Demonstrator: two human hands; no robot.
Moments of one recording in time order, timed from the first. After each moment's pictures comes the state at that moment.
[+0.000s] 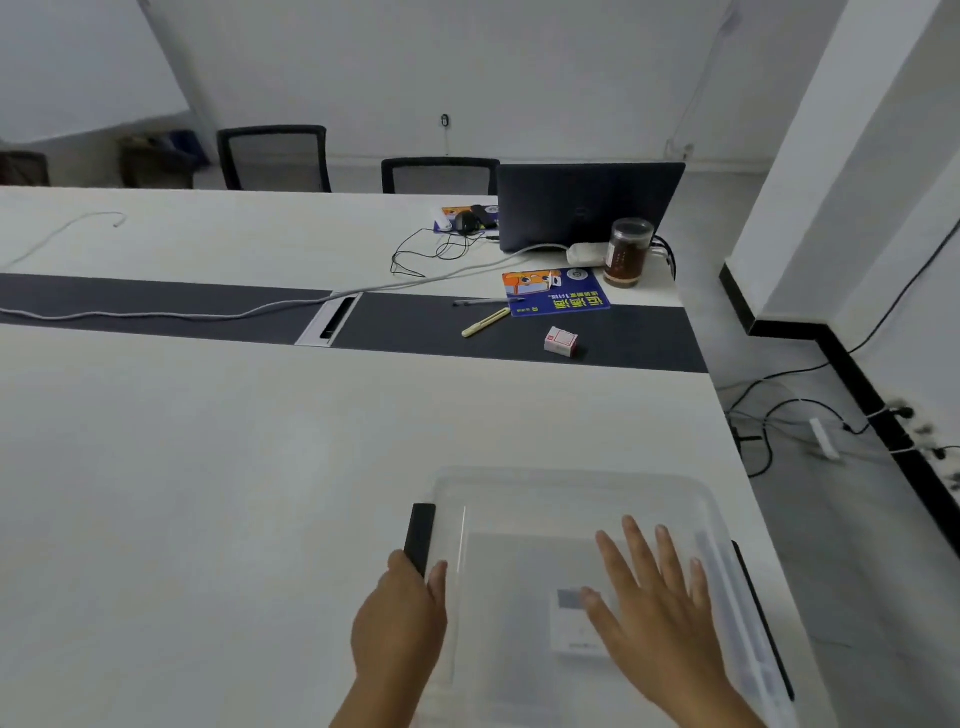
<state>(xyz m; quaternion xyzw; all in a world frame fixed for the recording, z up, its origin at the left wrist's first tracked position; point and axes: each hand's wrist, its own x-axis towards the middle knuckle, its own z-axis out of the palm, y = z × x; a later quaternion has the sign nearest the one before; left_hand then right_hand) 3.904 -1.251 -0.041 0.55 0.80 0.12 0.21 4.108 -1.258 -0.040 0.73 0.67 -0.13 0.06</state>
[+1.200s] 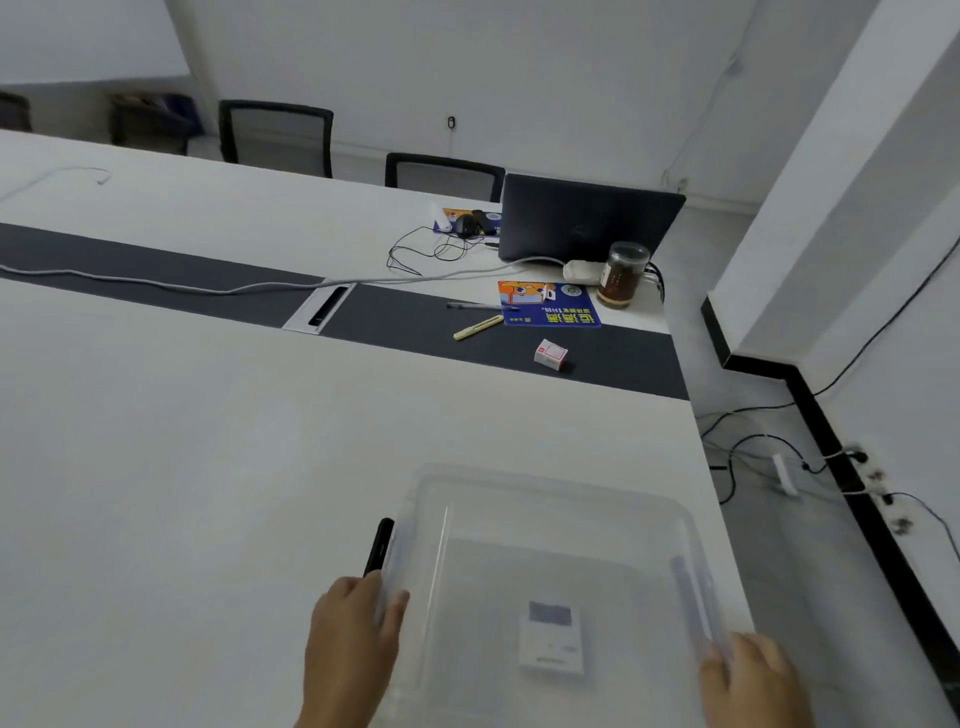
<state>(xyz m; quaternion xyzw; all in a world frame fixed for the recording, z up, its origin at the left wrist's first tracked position) 3.885 -1.268 -0.048 0.52 0.77 0.30 0.23 4.160 -1.294 -0.051 0.82 0.52 -0.18 -0.19</state>
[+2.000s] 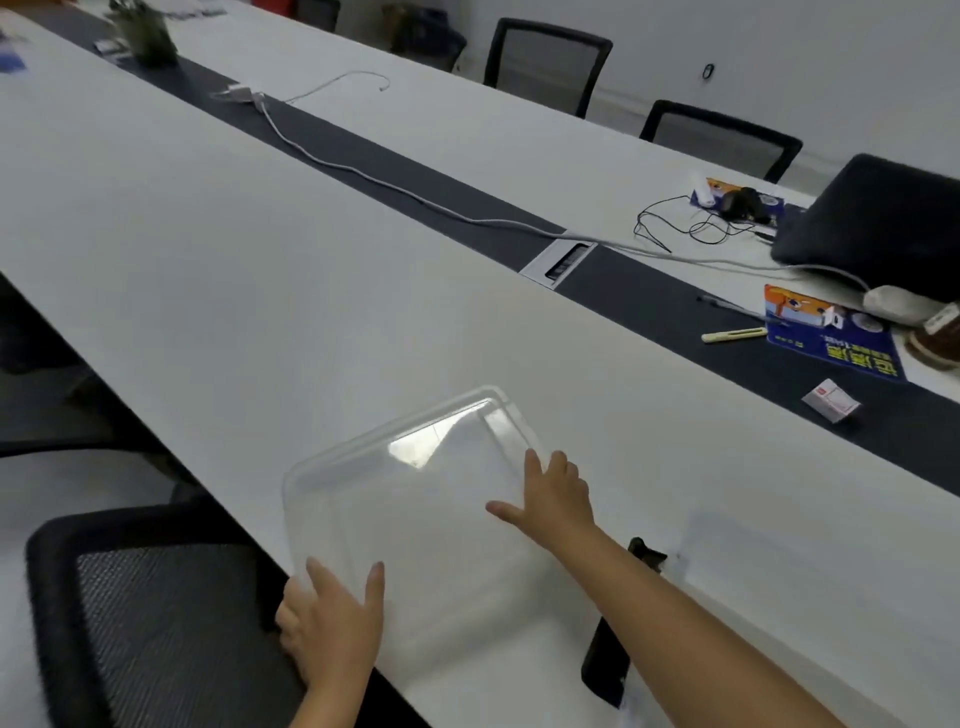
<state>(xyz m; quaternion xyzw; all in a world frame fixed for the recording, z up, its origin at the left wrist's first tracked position) 3.701 -1.314 -0.123 0.11 0.94 0.23 0.21 3.815 -1.144 -0.087 0.50 0.84 -0.18 0.12</state>
